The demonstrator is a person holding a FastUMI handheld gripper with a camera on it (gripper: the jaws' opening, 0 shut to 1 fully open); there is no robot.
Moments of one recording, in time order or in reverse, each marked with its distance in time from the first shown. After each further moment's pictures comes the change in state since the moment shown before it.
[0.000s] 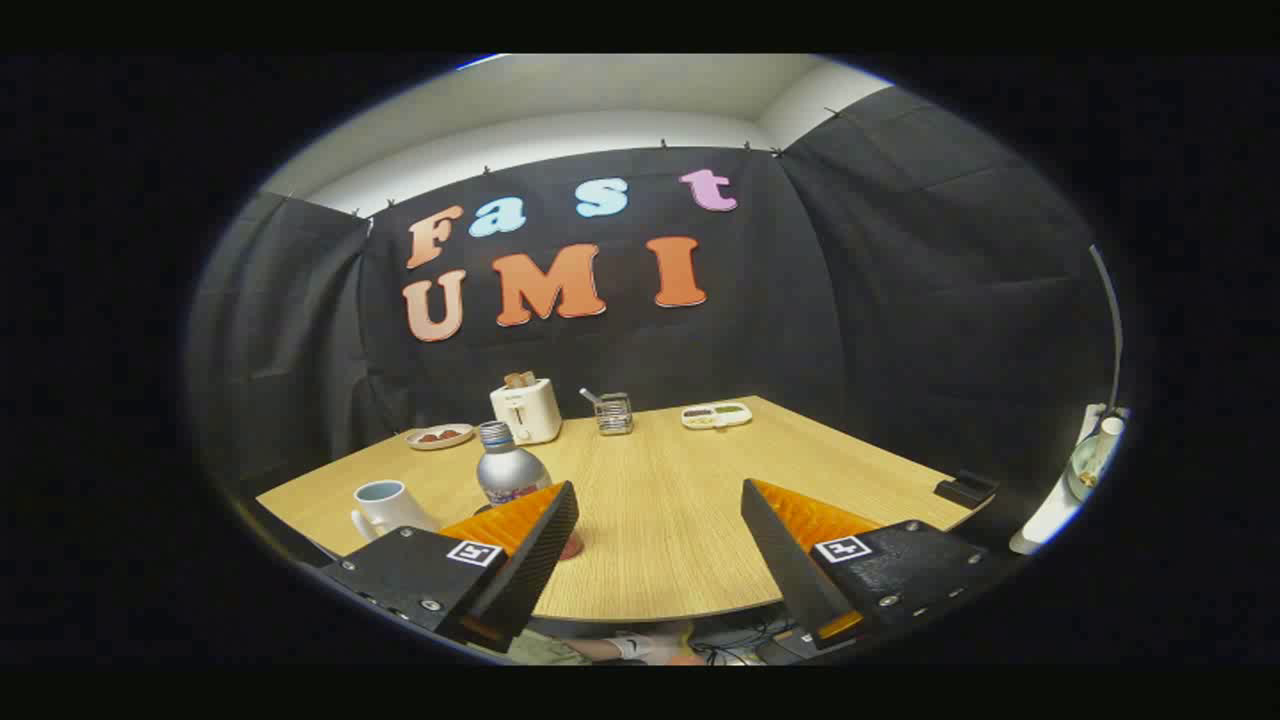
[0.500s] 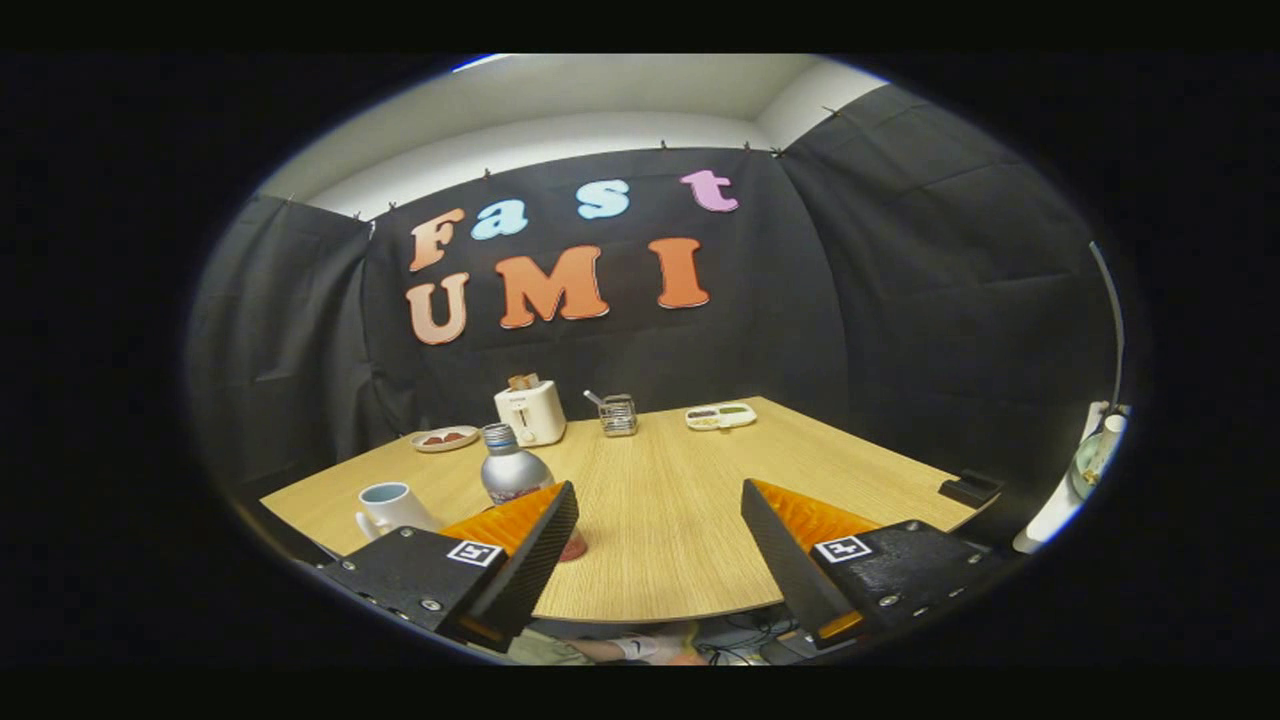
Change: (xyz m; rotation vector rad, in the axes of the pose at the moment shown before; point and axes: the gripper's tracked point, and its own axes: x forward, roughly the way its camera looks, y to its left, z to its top) arm 0.002 -0.001 0.000 0.004 -0.004 0.009
